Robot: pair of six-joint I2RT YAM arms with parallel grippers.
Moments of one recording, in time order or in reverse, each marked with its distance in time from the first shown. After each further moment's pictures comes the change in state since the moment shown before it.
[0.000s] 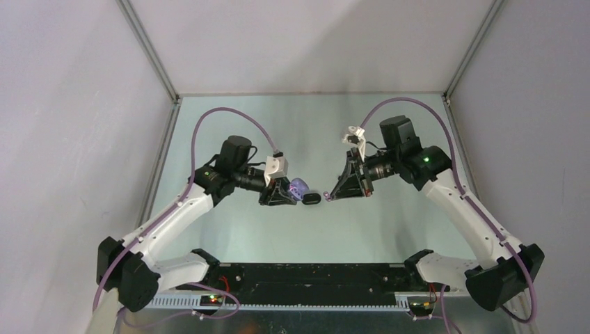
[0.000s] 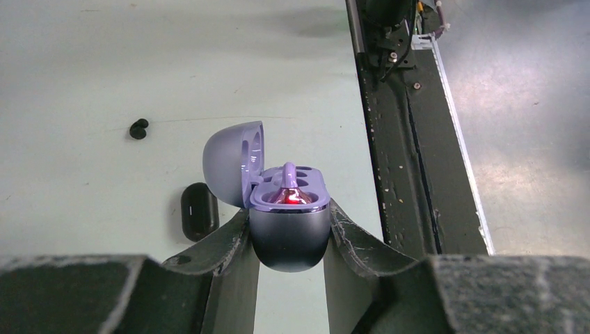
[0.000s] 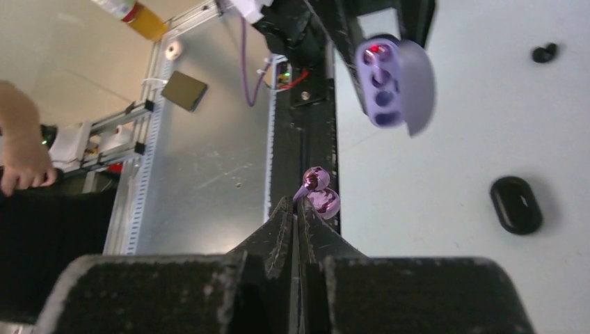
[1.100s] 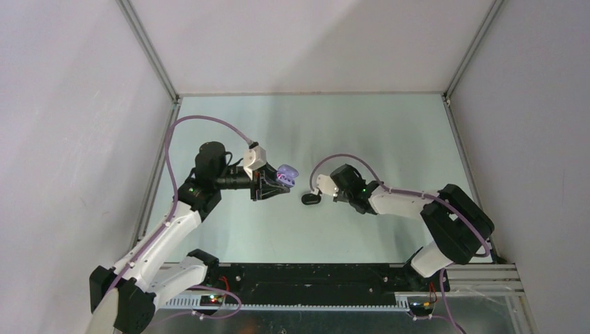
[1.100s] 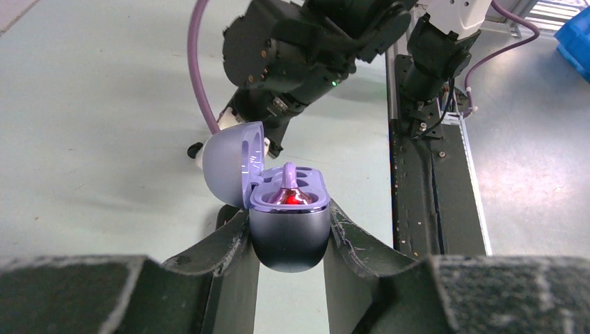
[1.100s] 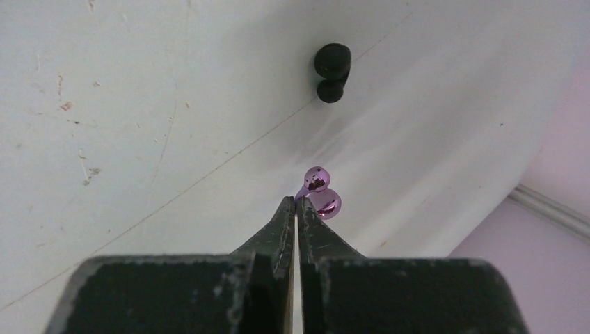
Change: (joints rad) left arm 0.119 -0.171 -0.157 0.350 -0.001 -0.334; right arm 0.292 0.379 -0.504 0.673 1.527 -0.544
